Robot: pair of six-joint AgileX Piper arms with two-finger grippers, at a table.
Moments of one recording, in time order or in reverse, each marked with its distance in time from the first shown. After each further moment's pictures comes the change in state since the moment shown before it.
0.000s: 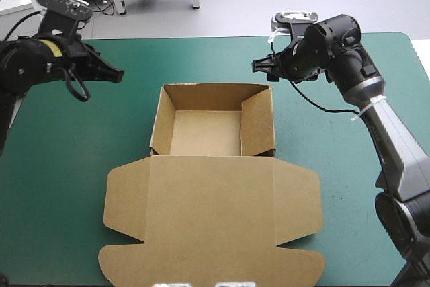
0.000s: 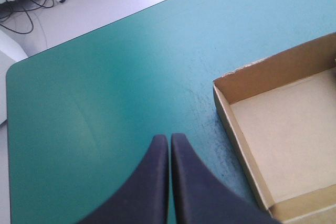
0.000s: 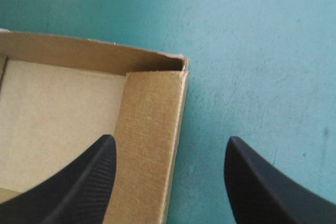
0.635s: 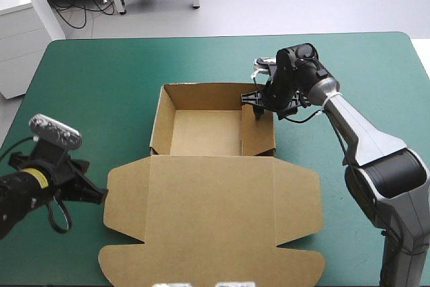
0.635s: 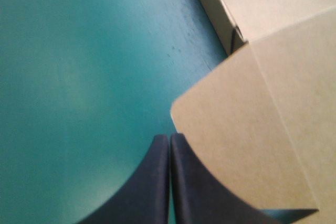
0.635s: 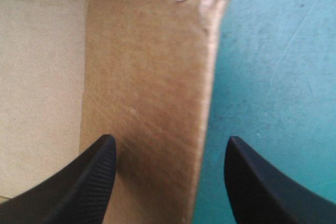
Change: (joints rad) left arm 0.000 -0.577 0.886 -0.036 -0.133 0.000; right arm -0.001 0.222 0.119 0.116 -0.008 -0.001
